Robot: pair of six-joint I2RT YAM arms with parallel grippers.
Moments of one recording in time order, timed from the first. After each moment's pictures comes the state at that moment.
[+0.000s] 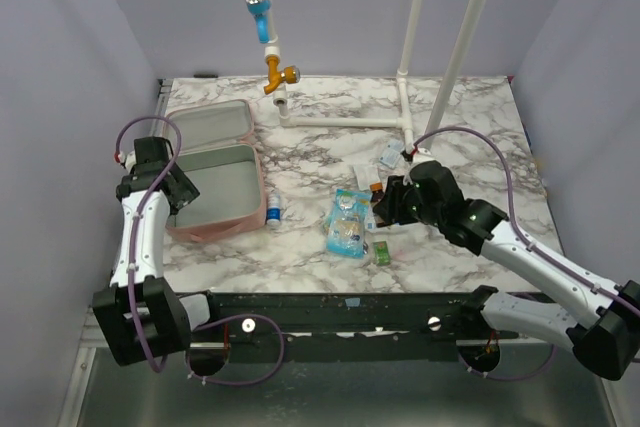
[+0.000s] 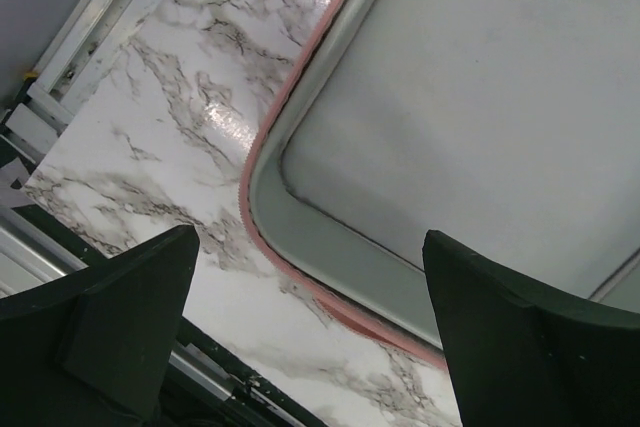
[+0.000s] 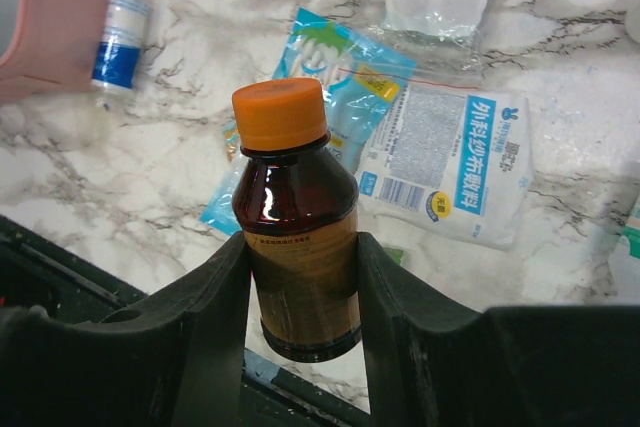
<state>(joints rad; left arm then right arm) 0.23 1.14 0.94 -0.84 -0.27 -0.46 0.72 1.04 0.81 -0.45 0.11 0.50</state>
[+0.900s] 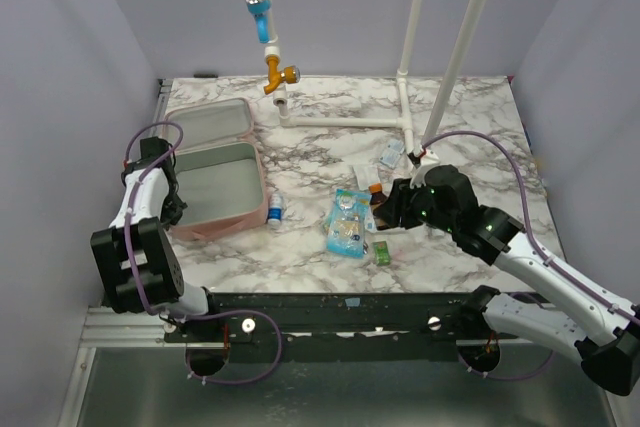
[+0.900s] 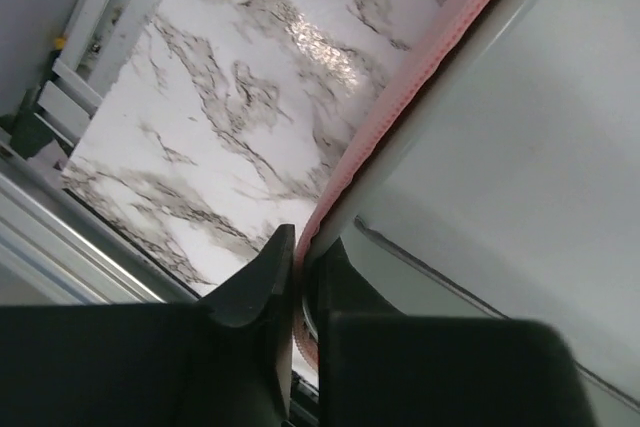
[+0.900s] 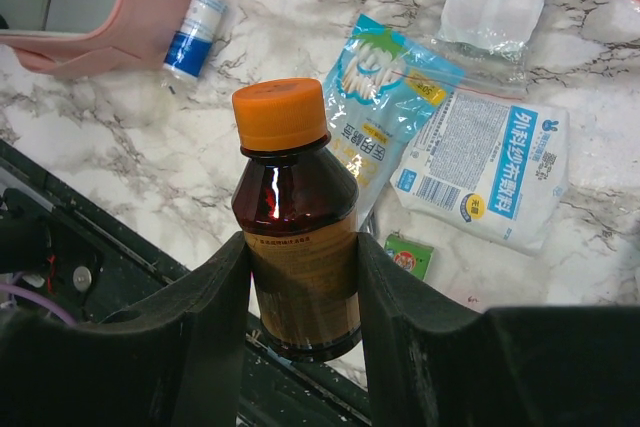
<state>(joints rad) 0.28 1.47 0.98 -0.85 -0.35 -0.41 0.72 0.91 0.79 -0.44 -0.01 0.47</state>
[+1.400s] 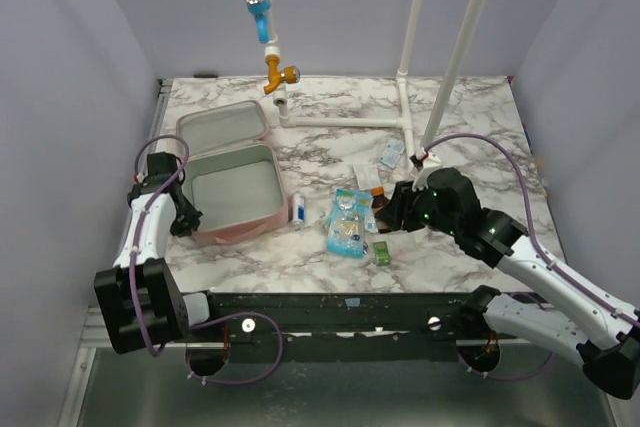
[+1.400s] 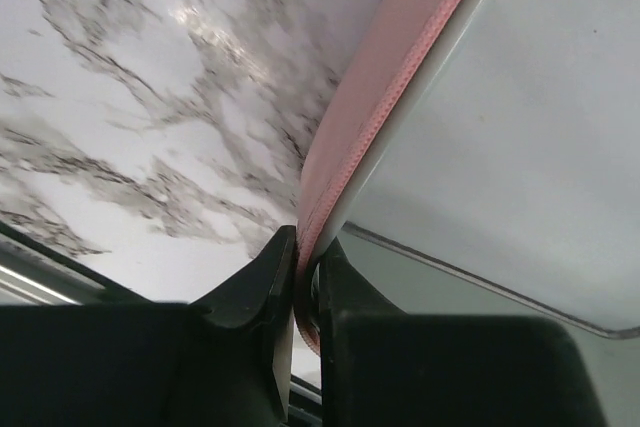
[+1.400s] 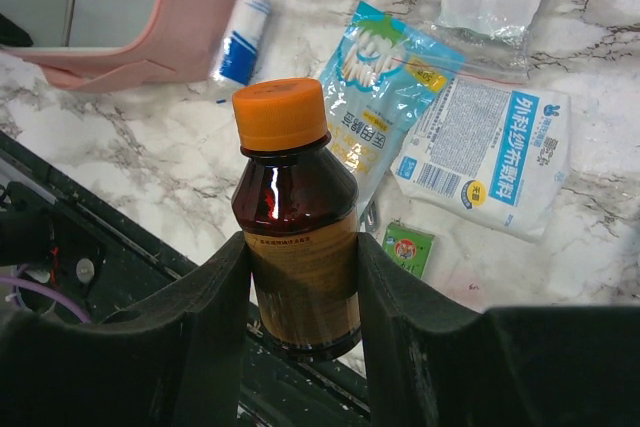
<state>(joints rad) 0.24 1.28 0.84 -0.83 -0.13 -0.48 0.72 0.89 0.78 -0.46 -0.02 0.48</state>
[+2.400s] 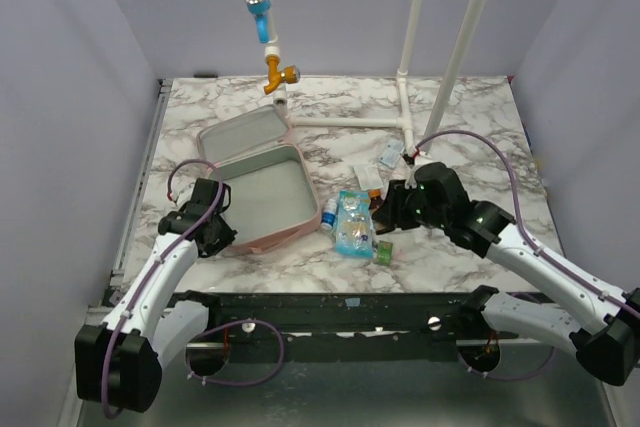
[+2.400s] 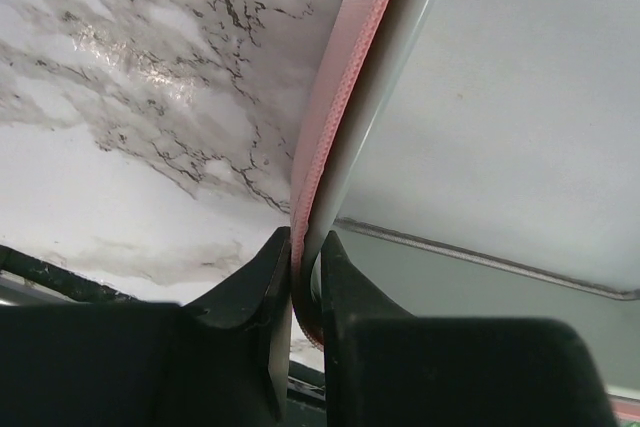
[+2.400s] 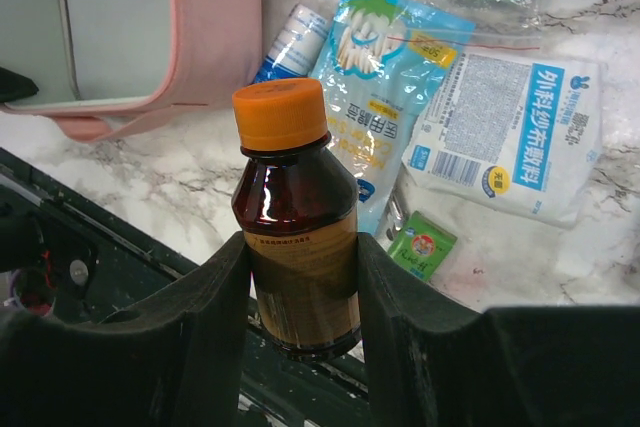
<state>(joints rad) -0.20 0.95 0.63 -0.84 -0.17 -0.85 0.72 0.97 0.81 -0.51 0.00 0.53</state>
